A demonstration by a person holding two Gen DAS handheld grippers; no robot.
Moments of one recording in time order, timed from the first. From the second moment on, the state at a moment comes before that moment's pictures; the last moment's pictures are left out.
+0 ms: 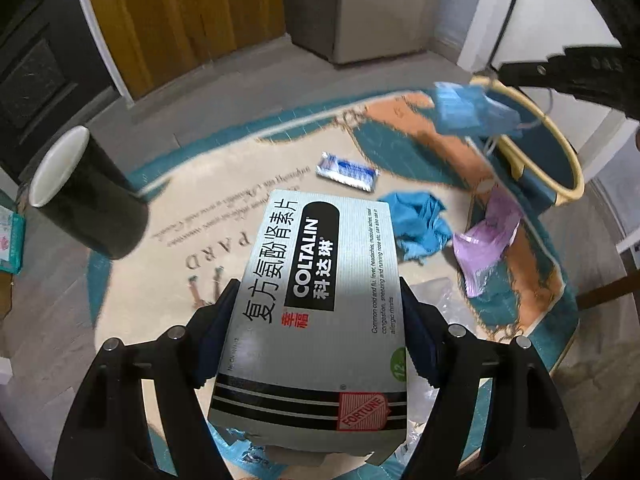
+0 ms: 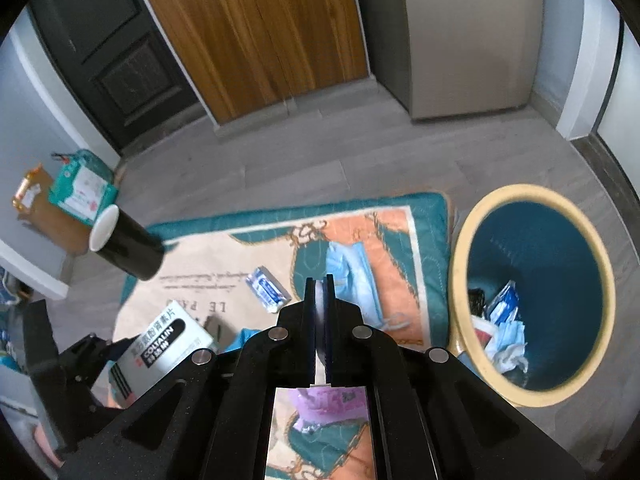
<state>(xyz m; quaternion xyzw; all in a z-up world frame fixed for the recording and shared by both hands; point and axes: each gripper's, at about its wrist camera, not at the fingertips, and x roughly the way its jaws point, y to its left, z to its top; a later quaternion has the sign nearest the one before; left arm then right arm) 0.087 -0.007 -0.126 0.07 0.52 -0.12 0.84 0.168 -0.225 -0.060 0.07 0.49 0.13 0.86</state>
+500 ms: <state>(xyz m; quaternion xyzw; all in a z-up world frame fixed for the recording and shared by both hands) 0.070 -0.004 -0.046 0.03 0.40 -0.12 0.91 0.141 -0.268 0.008 0.12 0.42 0.12 0.89</state>
